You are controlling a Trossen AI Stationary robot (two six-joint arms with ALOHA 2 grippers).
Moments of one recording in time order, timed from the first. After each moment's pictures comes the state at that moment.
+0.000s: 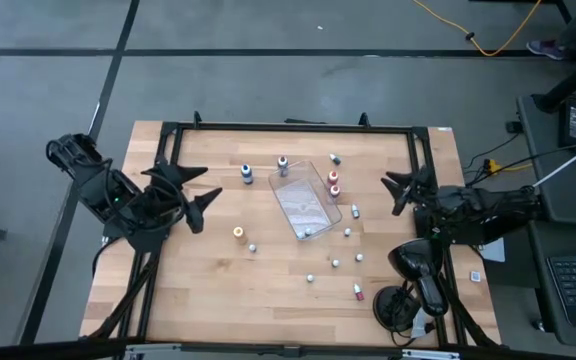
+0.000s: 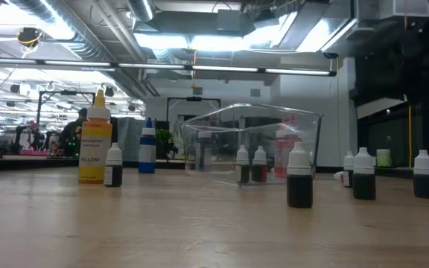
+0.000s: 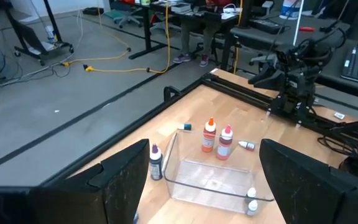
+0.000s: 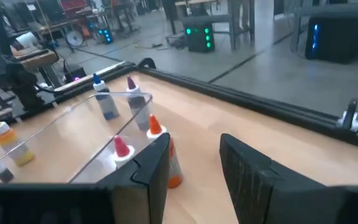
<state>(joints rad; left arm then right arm) -0.68 1.15 1.47 -1.25 -1.19 -1.00 0.16 0.00 0.17 -0.40 0.78 0.41</state>
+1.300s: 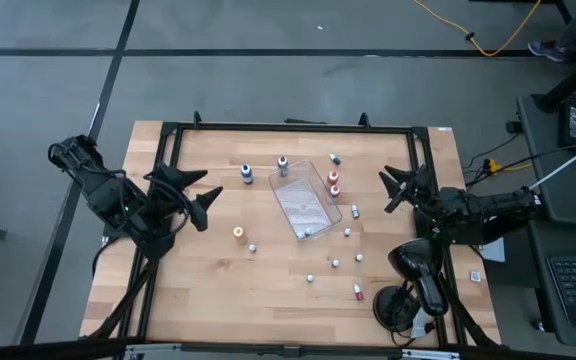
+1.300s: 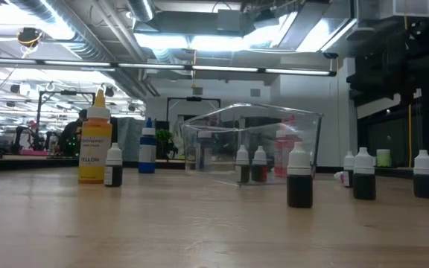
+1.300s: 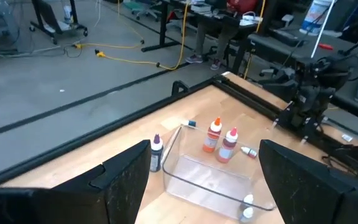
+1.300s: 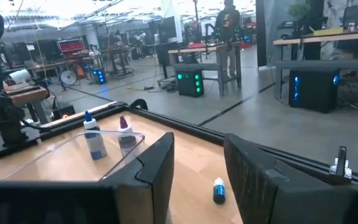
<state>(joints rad) -0.69 1.17 1.41 -1.32 -1.22 -1.27 0.16 0.02 0.01 0.07 0.88 0.12</state>
